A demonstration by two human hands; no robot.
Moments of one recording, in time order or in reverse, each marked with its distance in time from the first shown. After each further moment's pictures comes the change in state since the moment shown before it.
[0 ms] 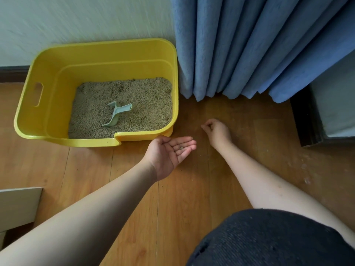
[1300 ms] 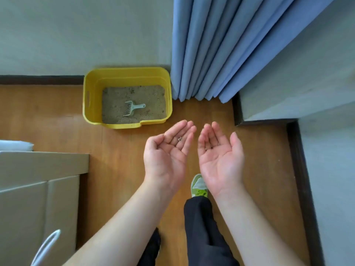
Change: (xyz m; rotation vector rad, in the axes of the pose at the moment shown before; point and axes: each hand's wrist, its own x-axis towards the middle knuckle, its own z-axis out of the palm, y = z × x) left_hand -0.412 0.022 0.209 -0.425 -0.014 0.238; right_hand -0.435 -0.288 -0.256 1.926 0.057 0.365
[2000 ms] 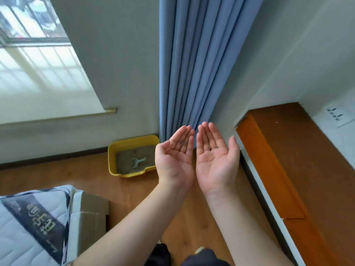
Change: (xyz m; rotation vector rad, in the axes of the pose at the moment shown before) left_hand -0.376 0.063 0.222 0.013 -0.242 0.031; right_hand -0.396 -0.060 0.221 0.041 -0.190 -0.390
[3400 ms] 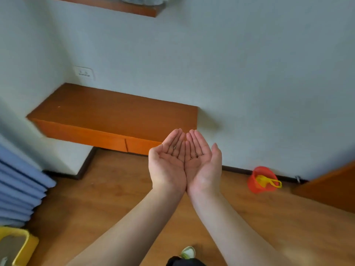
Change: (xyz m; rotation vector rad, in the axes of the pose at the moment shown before) left_hand -0.391 -0.285 -0.078 0.611 -0.425 -0.928; right_hand -0.400 -0.186 -0.252 0.429 0.516 -0.908
